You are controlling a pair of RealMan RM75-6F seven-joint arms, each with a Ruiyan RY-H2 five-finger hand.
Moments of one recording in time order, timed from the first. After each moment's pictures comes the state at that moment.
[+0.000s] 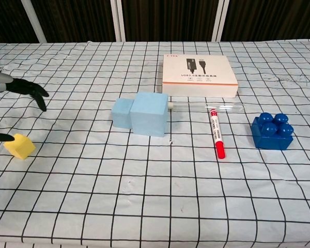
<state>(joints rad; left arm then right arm) -0.67 -1.14 0.12 -1.74 1.23 0.96 0.15 0.02 -1.14 0.09 -1.57 -1.47 1.54 -0.04</state>
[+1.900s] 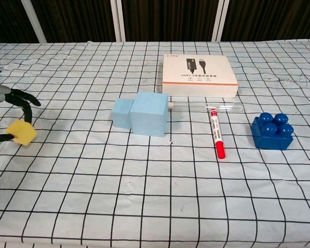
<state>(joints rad) -0.61 -1.25 0.01 -1.57 1.20 0.87 0.16 0.02 -1.14 0.09 -1.57 -1.46 1.53 -0.03</state>
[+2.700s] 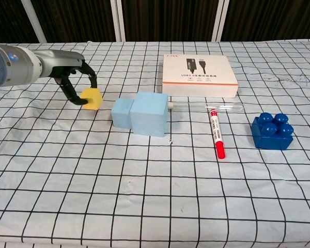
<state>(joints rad) -0.99 -1.46 -0.20 -1.60 0.39 0.90 0.61 0.02 -1.13 0.10 -1.56 -1.45 1.53 0.00</state>
